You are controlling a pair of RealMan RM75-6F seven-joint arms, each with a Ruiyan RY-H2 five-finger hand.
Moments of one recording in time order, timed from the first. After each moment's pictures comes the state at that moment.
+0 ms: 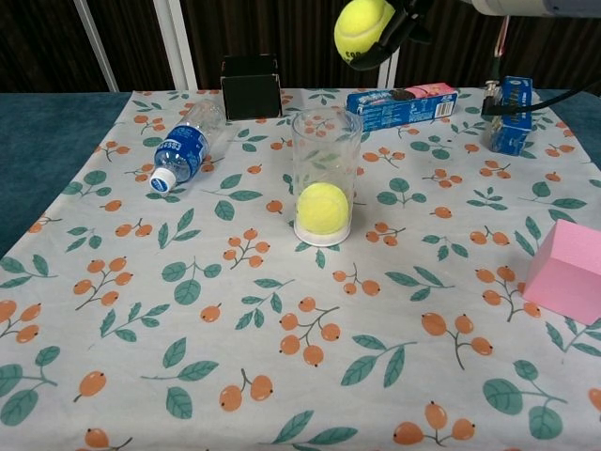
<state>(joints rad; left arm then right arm) -0.03 -1.04 -0.11 -1.68 1.31 1.49 0.04 1.04 -1.33 0.40 -1.62 -0.68 0.82 -0.34</state>
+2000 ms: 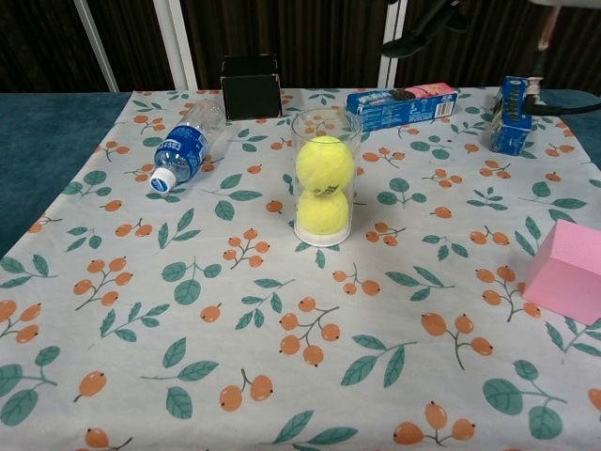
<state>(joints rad) -0.03 -1.04 -0.11 -1.68 1.31 1.50 0.04 0.98 -1.21 0.30 -1.81 -0.75 1.03 -0.29</state>
